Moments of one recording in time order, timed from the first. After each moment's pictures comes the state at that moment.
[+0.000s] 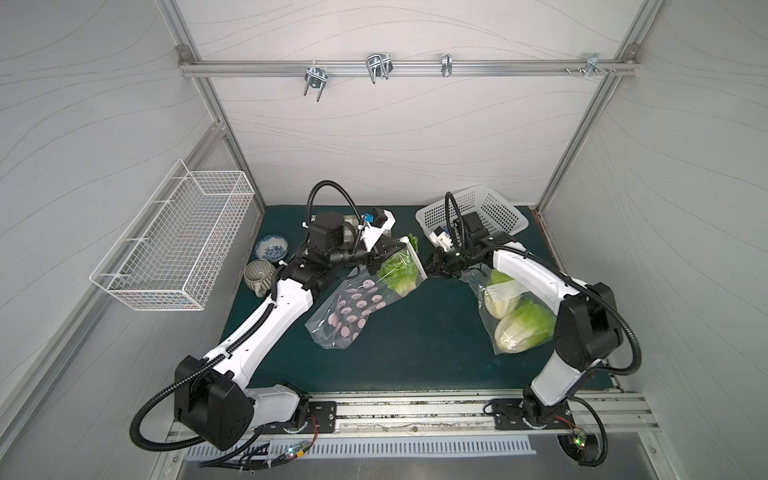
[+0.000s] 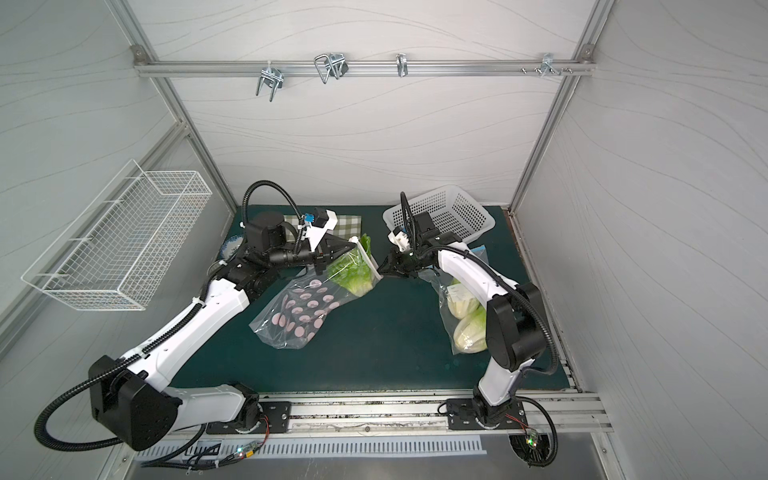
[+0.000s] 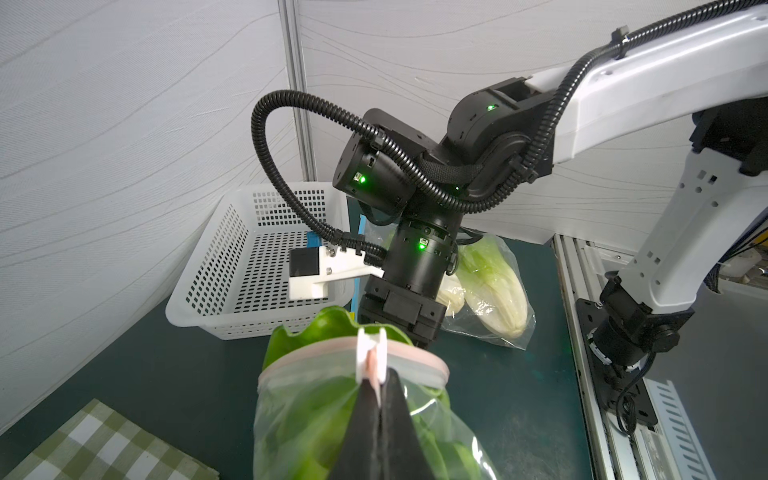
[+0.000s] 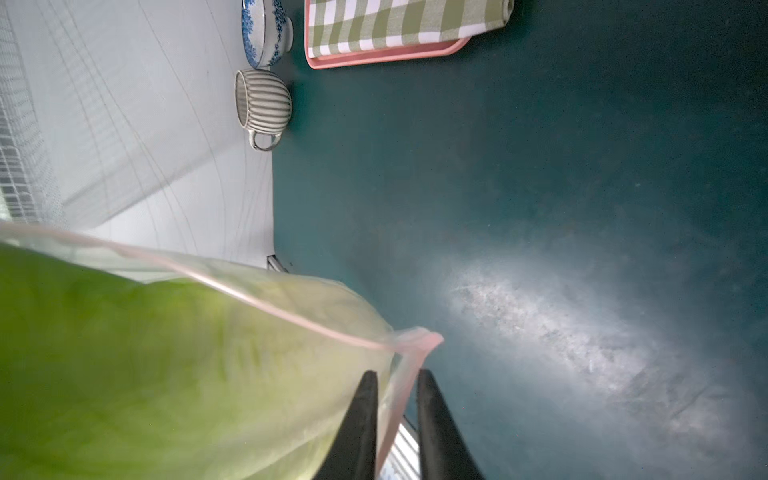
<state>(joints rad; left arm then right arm) -0.42 1.28 1.14 -0.13 0.76 0.17 0.49 1.70 1.38 -0.67 -0.73 0.49</state>
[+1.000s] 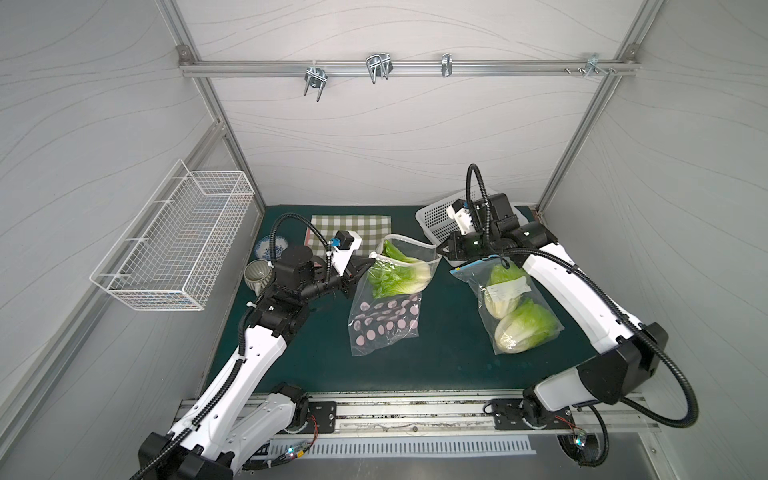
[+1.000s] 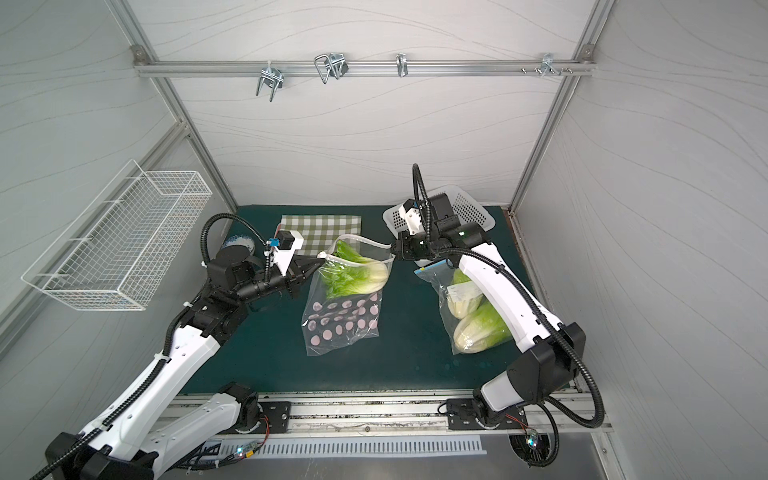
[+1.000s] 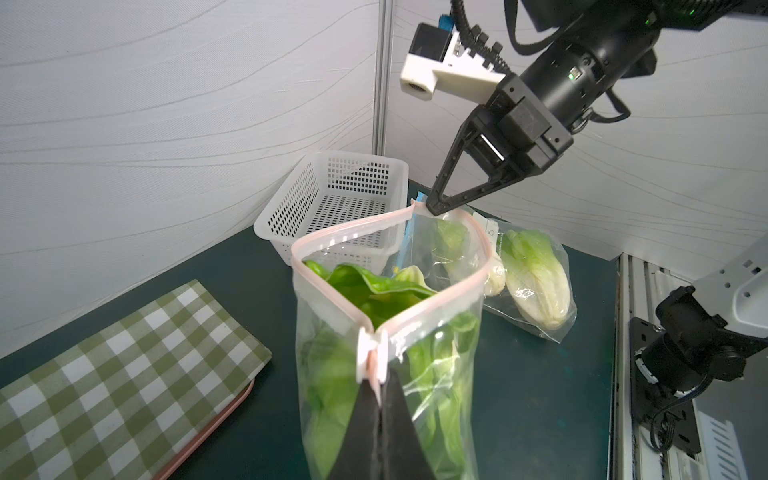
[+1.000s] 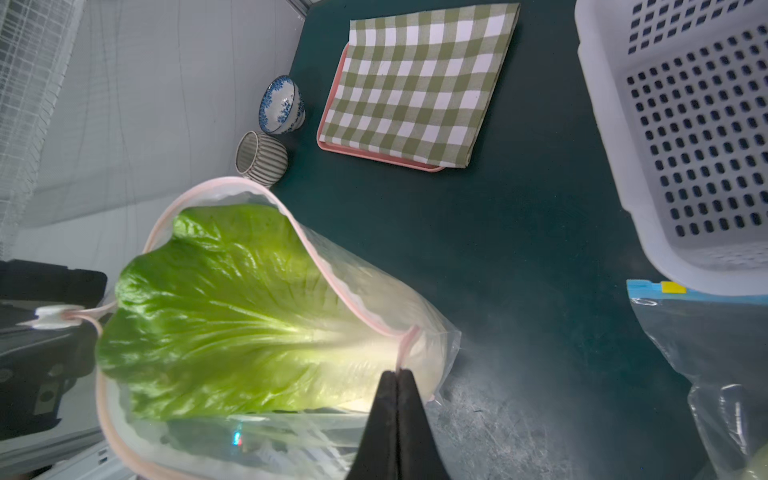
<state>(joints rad) -0.31 0.93 0.84 -0.14 0.60 0.07 0.51 1.47 1.49 -0.81 -0.47 0.38</state>
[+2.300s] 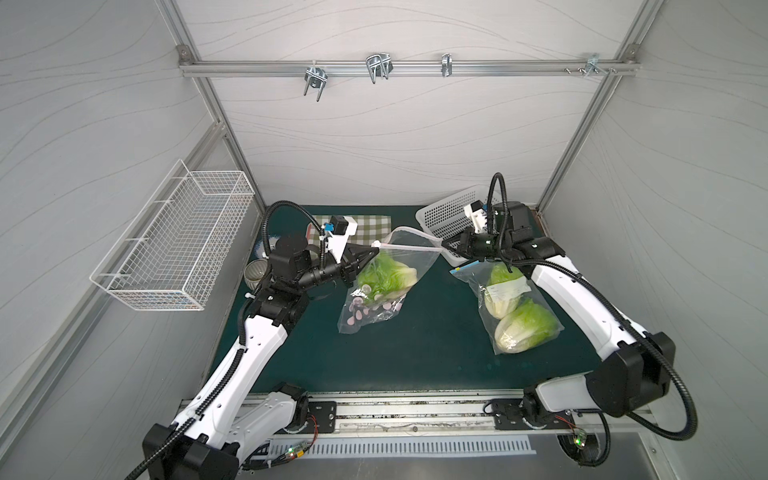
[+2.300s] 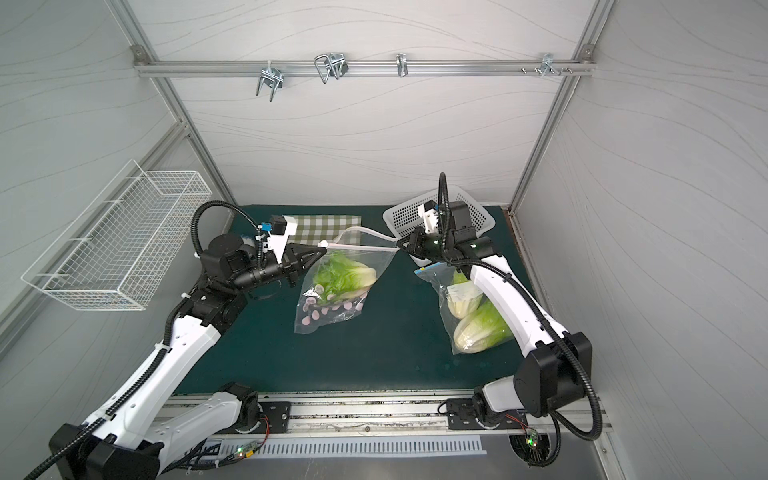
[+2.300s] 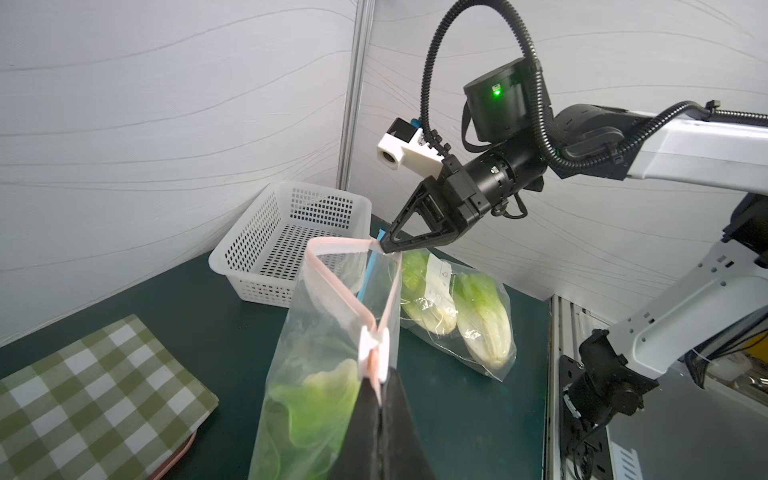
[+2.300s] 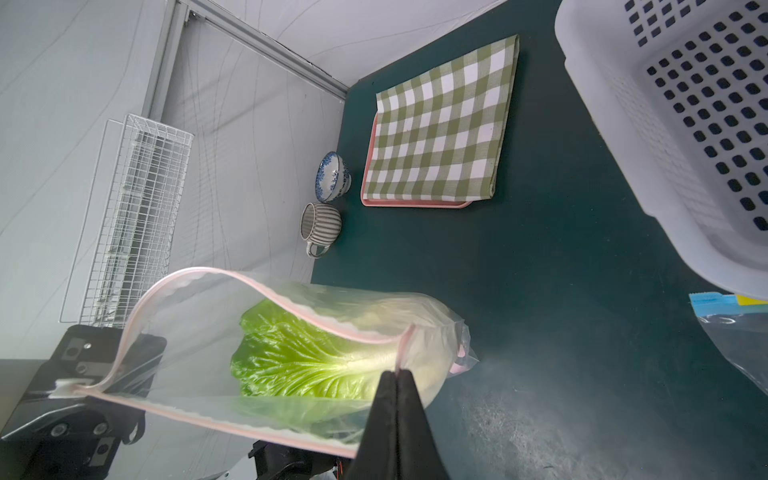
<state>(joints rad) -0.28 1.00 0.94 -0.08 0.73 -0.10 0.39 1.40 1.31 -0.49 -0.59 0.61</state>
